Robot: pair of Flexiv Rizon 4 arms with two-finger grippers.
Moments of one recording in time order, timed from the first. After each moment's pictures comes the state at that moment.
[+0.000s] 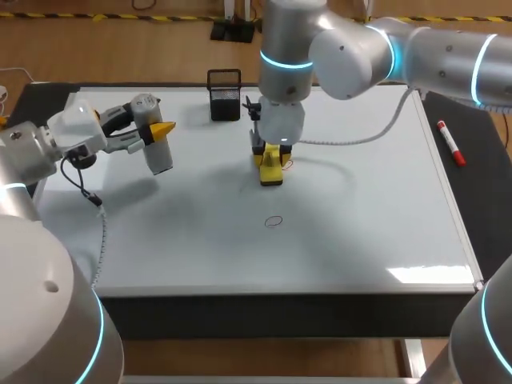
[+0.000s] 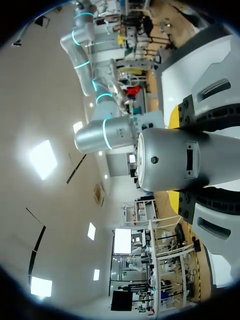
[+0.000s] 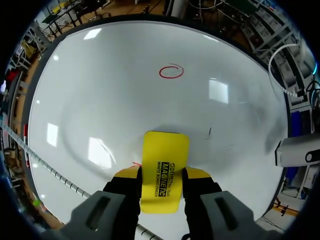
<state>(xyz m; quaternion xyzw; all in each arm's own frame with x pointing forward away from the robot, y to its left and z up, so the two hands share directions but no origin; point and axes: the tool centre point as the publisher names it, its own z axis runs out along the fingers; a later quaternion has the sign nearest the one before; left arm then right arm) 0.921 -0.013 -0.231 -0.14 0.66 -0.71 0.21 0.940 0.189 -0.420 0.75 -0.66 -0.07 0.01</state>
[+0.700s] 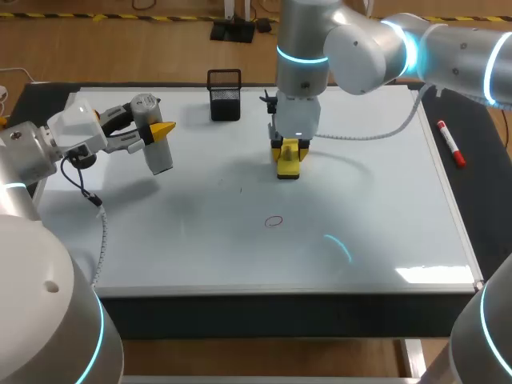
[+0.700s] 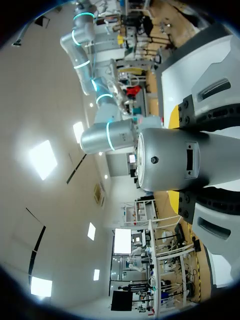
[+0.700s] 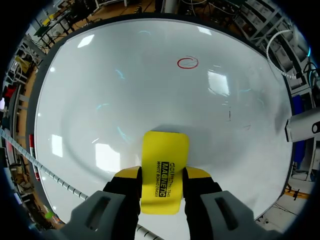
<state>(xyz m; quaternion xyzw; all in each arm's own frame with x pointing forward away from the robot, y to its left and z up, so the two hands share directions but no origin) 0.921 -0.014 -0.231 -0.14 0.66 -0.71 0.21 0.961 0.145 -0.422 0.71 -0.70 -0.06 0.02</state>
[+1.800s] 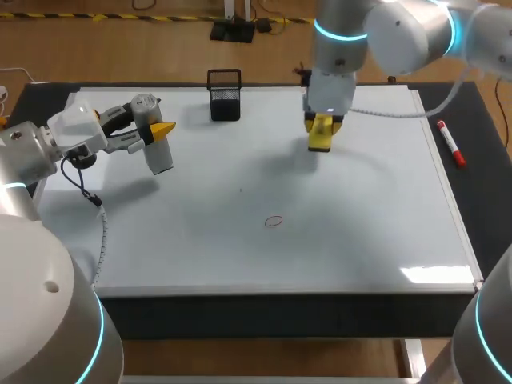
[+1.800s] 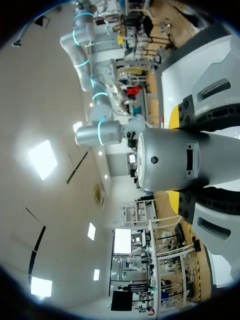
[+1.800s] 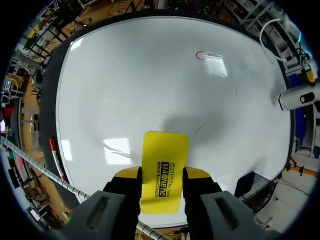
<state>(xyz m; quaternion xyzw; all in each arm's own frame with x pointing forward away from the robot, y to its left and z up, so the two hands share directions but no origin) 0.922 -0.014 -0.231 -0.14 0.66 -0.71 0.21 0.998 0.067 -0.367 0.66 -0.75 -0.01 -0.01</state>
